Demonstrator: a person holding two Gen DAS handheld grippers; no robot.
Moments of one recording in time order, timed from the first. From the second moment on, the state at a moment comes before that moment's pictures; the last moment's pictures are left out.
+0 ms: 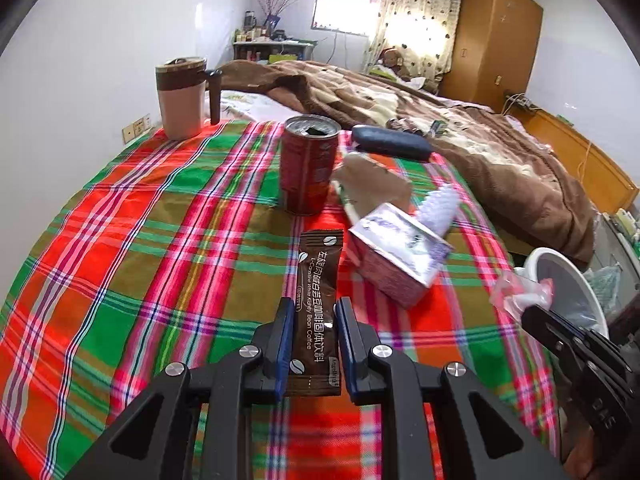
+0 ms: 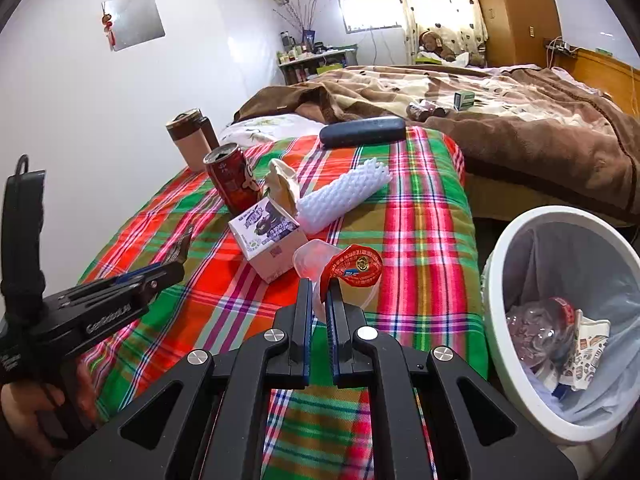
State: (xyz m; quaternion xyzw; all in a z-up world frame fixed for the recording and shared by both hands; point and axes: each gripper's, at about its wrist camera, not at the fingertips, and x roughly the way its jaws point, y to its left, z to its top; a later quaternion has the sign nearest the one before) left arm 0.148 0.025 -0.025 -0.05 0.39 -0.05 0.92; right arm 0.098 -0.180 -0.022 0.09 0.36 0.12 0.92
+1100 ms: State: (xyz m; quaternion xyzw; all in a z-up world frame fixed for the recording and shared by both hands) left arm 0.088 -0.101 0.018 0.02 0.33 -0.18 0.93; right arm 0.051 -0.281 0.004 0.13 0.31 0.01 0.94
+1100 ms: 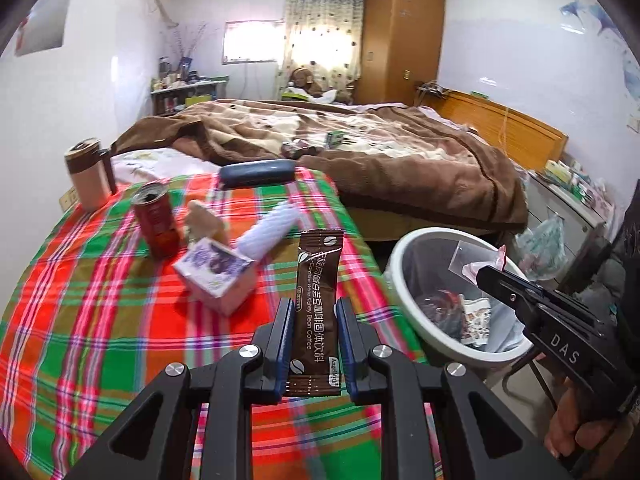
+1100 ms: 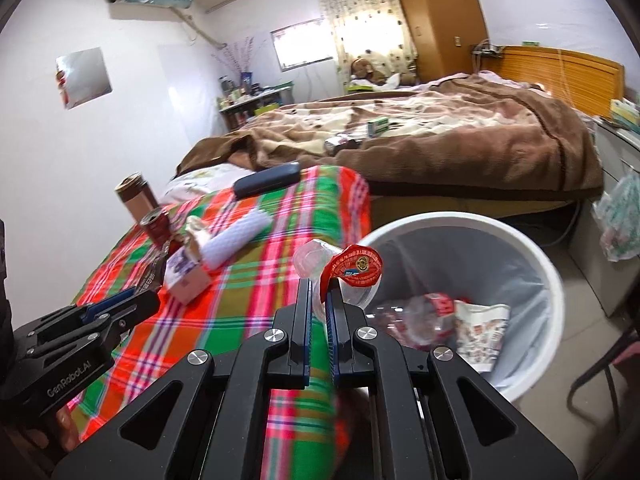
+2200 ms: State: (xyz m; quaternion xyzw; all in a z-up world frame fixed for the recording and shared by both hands) left arm 0.115 -0.241 -0.014 0.07 0.38 -0.28 0.88; right arm 0.055 -0.367 -0.033 0.14 0.37 -0.11 0.91
